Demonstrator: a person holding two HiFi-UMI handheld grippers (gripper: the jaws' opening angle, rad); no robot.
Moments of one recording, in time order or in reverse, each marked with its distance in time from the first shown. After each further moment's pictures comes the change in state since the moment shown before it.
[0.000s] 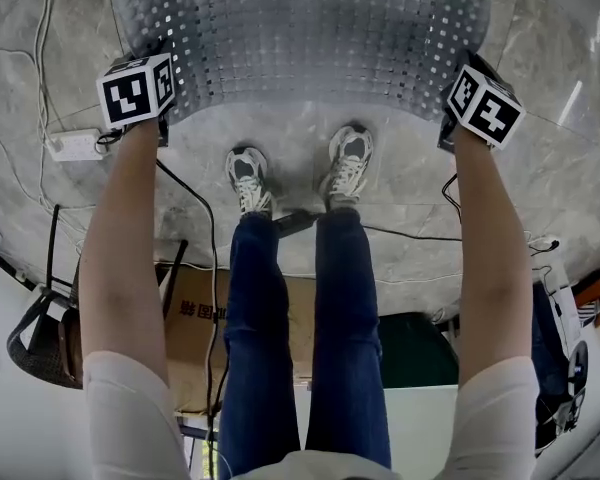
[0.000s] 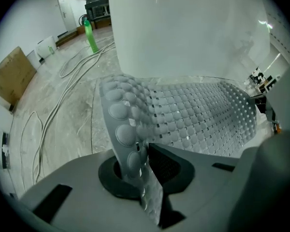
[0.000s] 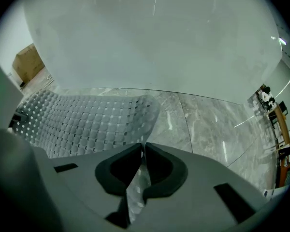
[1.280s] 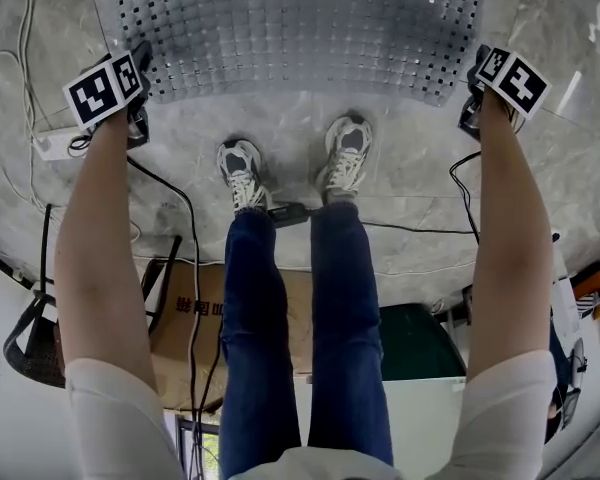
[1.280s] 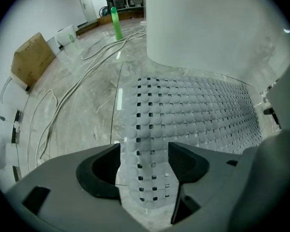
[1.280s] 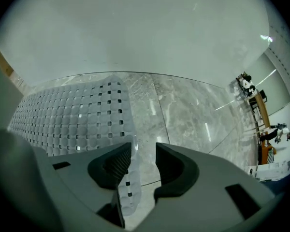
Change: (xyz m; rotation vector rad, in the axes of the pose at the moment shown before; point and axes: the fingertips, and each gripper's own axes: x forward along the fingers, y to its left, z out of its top) left arm 0.015 0.052 -0.041 -0.189 0.050 0.119; right arm 0.031 -0.069 -0.030 0.132 0.173 -0.172
